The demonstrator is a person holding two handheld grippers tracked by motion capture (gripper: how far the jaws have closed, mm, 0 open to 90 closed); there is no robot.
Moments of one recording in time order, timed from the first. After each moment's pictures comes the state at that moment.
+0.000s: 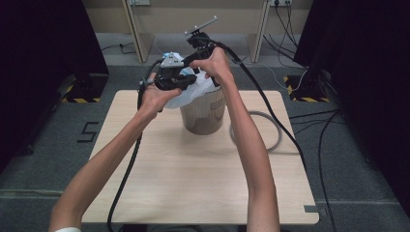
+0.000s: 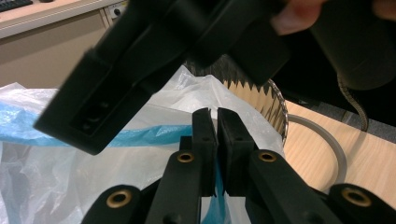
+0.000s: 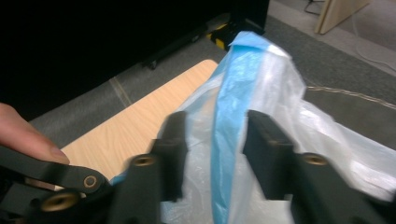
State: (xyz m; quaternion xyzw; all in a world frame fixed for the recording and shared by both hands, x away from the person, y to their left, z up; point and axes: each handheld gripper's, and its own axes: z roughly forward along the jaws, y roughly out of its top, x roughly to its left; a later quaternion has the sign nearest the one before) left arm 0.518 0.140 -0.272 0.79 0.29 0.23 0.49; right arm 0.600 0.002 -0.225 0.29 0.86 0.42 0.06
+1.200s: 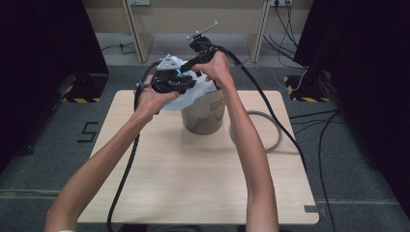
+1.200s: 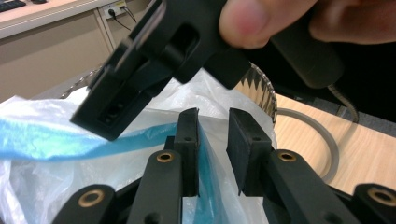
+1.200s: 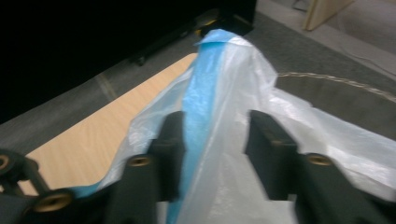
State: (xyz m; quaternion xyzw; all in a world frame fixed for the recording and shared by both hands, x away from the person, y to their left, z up) left arm 0.511 0.146 -0.272 0.79 0.28 0.22 0.49; right arm 0.608 -0.003 -0.241 0.30 0.85 0.42 0.07
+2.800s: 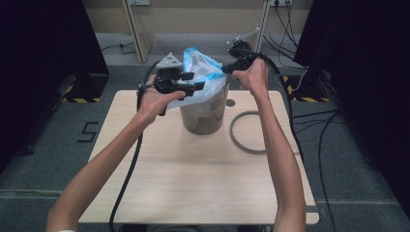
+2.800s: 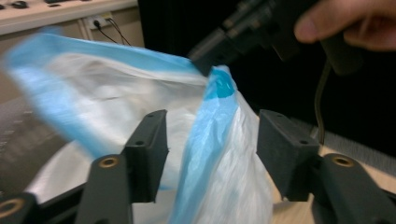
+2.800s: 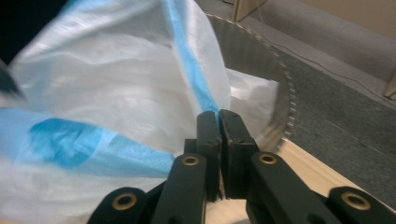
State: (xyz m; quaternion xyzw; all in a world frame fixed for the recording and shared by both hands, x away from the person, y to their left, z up) left arm 0.502 0.145 -0.258 0.76 0.29 0.19 0.54; right arm 0.576 -0.108 -0.237 0.37 0.83 0.37 0.18
